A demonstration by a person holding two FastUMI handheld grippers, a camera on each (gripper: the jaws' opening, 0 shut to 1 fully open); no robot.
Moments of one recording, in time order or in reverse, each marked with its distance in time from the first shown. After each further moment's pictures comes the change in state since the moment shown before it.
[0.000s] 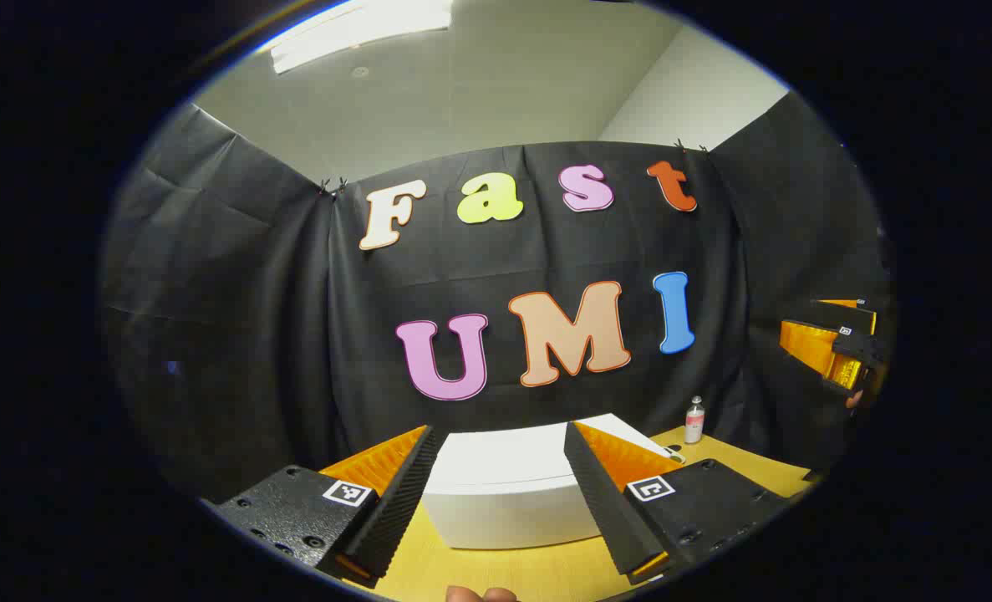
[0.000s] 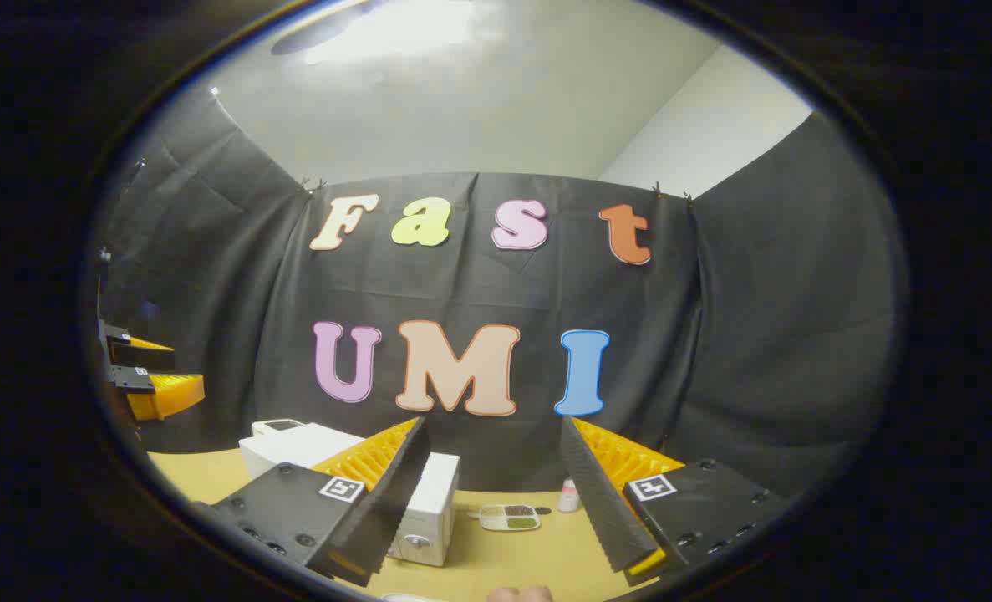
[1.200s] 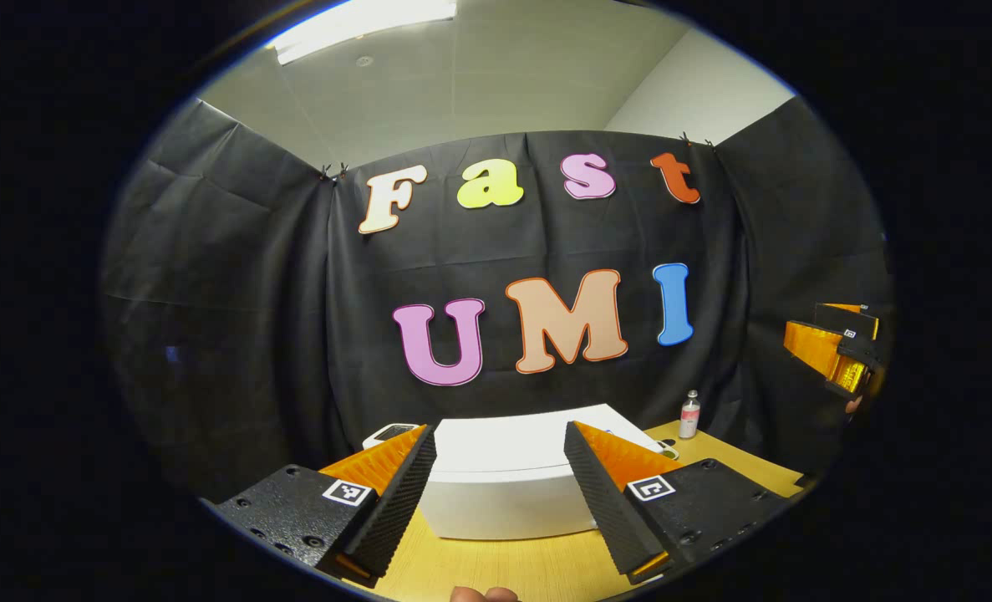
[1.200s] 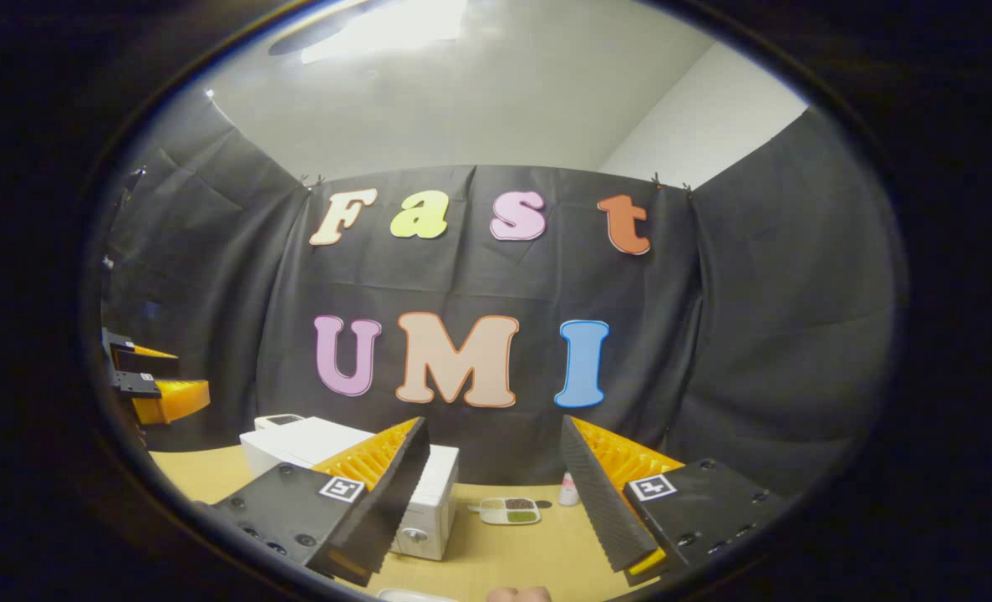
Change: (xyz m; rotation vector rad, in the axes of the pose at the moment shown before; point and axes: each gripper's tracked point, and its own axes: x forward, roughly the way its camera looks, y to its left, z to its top) left arm -0.002 -0.019 -0.012 -0.034 0.052 -0.011; right arm -0.001 -0.009 -0.003 0.014 0.024 0.000
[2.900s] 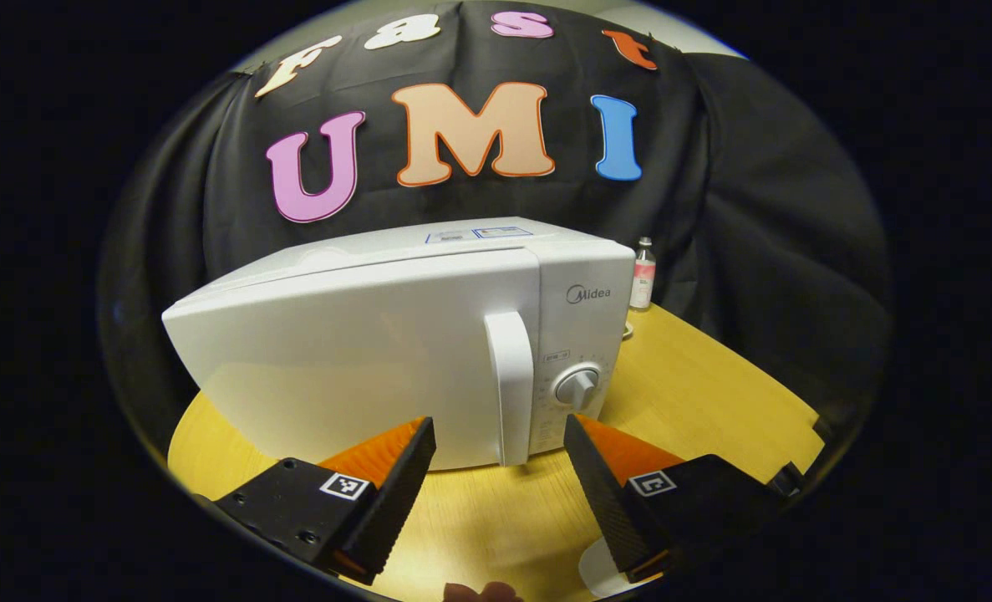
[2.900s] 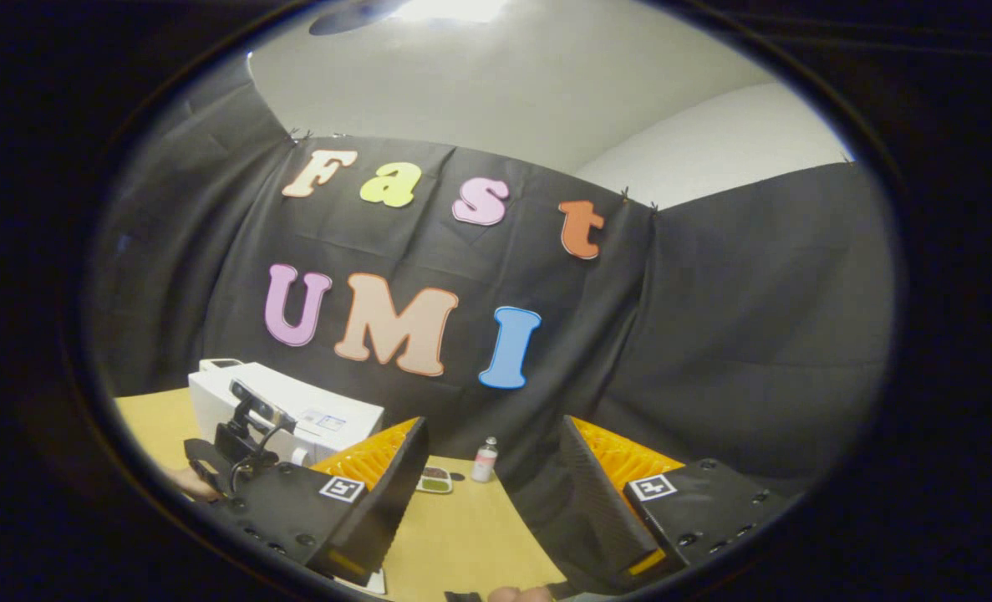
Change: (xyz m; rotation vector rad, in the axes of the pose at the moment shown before) left arm 0.112 -0.161 -0.286 -0.008 0.471 -0.242; right arm -0.078 -0.079 0.006 -0.203 0.083 -0.188
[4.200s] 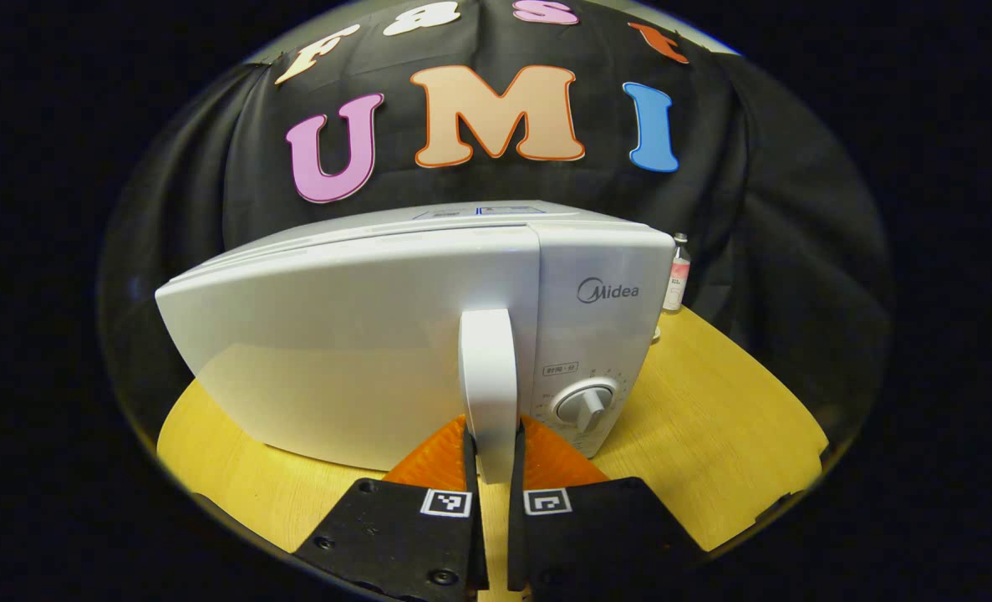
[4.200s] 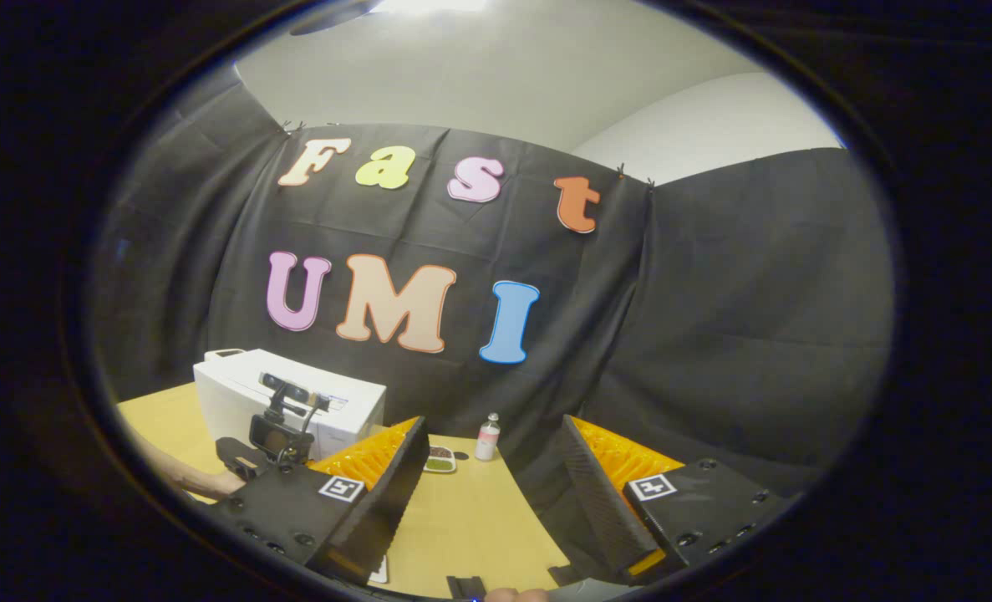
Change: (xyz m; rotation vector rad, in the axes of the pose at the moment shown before) left arm 0.027 -0.003 -0.001 -0.043 0.009 0.094; right arm -0.011 -0.003 -0.028 0.043 0.080 0.026
